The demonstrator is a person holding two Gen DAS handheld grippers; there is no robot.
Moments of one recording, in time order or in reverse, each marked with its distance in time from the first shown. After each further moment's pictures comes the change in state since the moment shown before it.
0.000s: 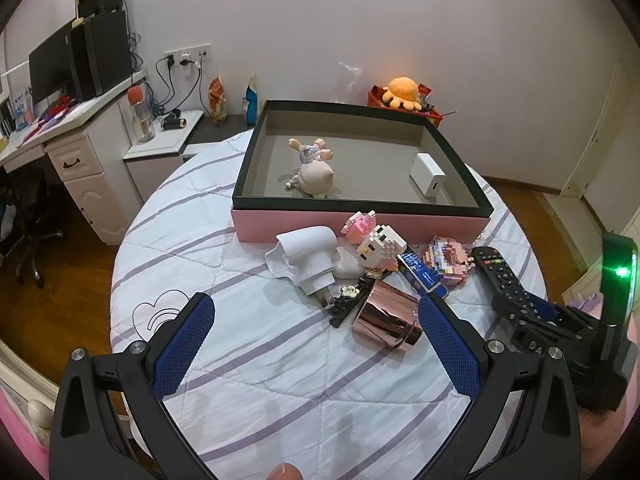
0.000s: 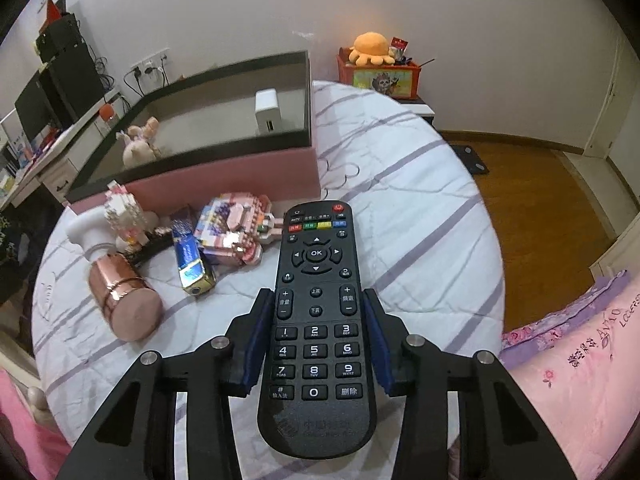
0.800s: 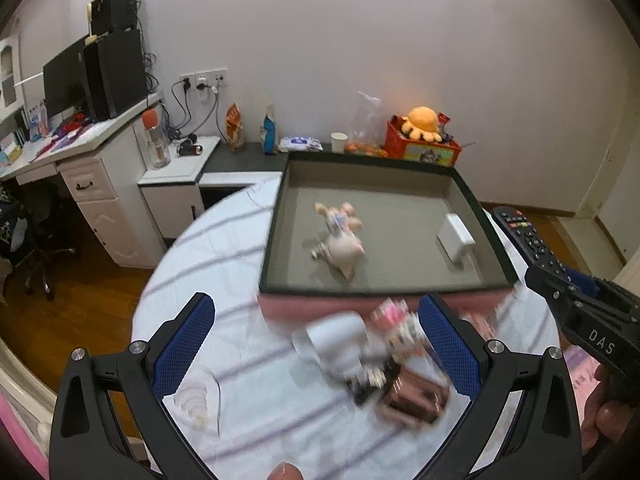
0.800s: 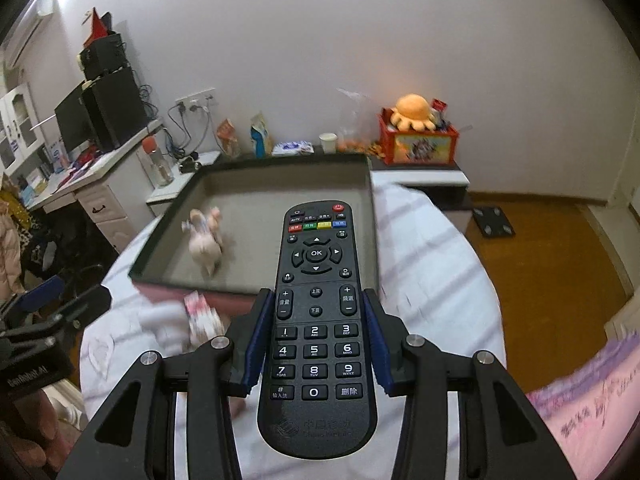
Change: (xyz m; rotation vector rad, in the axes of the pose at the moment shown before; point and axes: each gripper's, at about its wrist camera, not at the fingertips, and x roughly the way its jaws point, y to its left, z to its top) left arm 0.017 0.020 0.068 -0.028 -0.085 0.067; right arm -0.038 0.046 0.086 -0.108 -0.160 0.099
